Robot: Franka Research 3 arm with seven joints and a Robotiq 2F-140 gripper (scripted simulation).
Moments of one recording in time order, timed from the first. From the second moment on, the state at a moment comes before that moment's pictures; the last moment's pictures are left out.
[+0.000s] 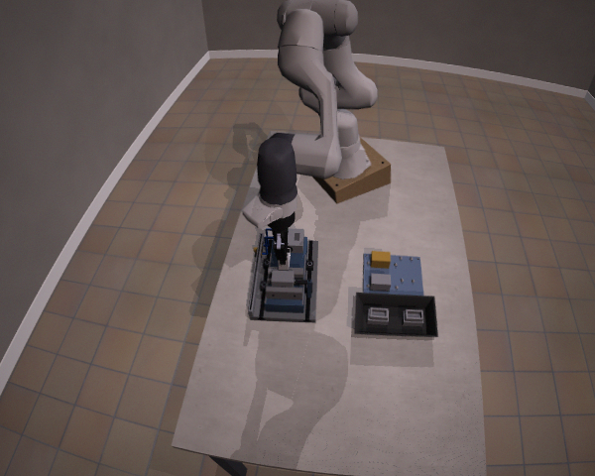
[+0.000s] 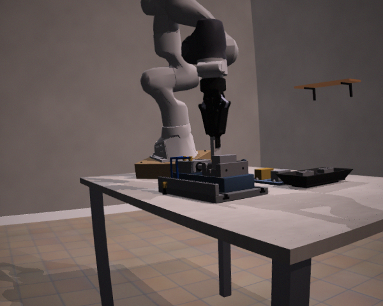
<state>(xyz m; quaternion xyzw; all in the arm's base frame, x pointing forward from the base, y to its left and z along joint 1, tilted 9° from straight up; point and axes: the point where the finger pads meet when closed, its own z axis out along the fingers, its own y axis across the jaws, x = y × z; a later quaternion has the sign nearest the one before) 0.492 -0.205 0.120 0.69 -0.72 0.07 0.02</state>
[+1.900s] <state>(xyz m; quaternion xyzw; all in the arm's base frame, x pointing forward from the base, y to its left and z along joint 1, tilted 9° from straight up) 0.486 -0.199 0.197 0.69 -0.72 0.08 0.02</state>
